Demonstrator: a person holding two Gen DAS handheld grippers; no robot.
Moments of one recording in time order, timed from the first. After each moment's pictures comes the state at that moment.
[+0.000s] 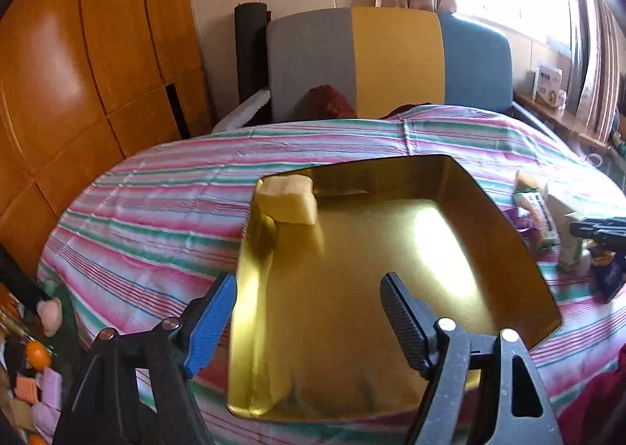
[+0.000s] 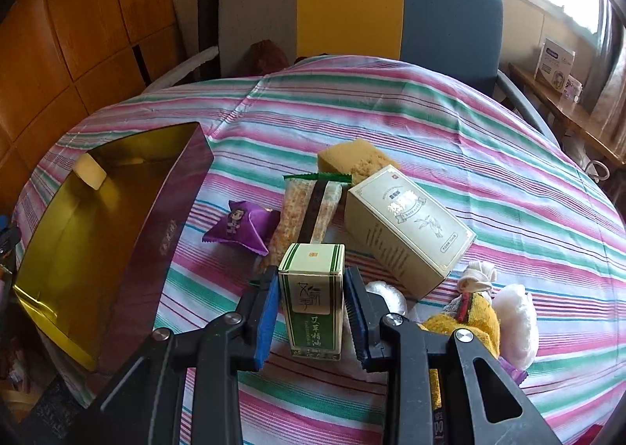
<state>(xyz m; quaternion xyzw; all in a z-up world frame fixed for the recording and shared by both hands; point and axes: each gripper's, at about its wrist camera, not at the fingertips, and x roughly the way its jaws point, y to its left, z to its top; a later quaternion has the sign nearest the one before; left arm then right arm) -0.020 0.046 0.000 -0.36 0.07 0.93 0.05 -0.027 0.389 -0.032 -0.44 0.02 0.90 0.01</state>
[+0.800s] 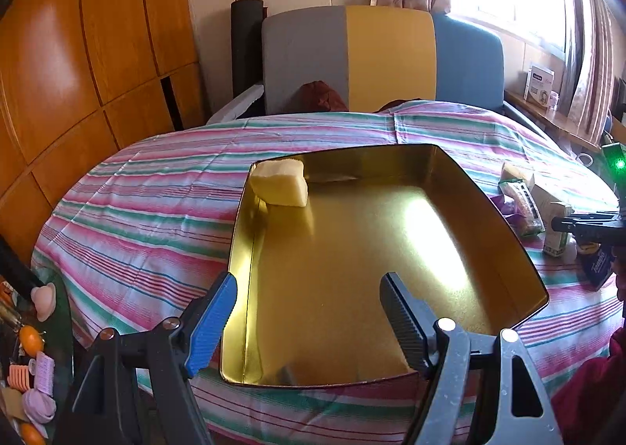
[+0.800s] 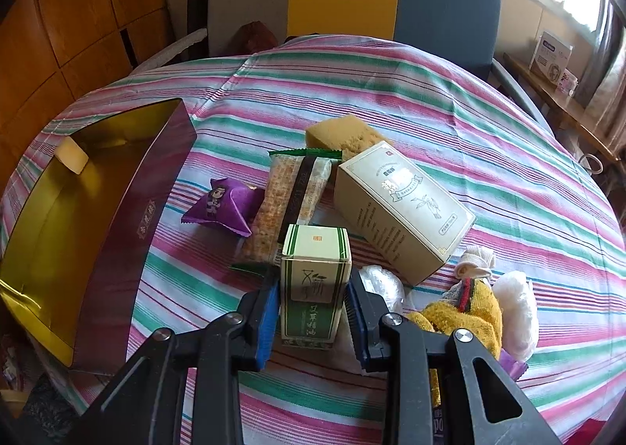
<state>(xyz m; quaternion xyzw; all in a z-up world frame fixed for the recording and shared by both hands) 0.000 0.041 -0.008 -0.37 0.06 0.93 0.06 -0.032 0.390 -0.046 -0.47 0.01 0.88 0.03</state>
